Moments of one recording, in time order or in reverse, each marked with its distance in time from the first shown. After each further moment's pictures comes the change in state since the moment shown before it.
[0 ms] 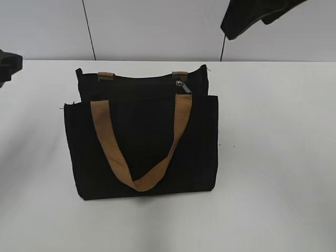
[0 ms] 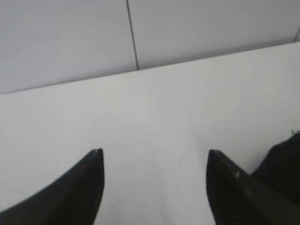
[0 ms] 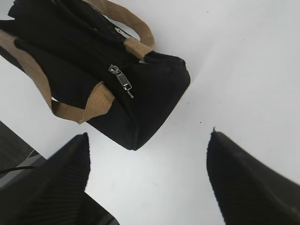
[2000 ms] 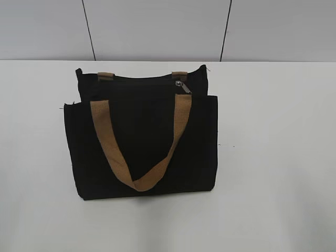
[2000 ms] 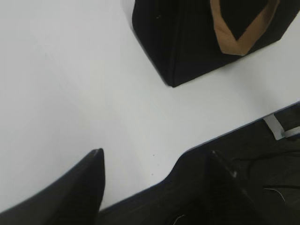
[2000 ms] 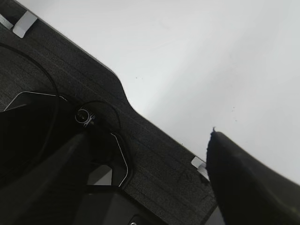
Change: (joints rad) left arm -0.126 -0.918 0.044 -1.860 1.130 1.769; right arm 0.000 -1.094 1.137 -0.052 -0.121 0.009
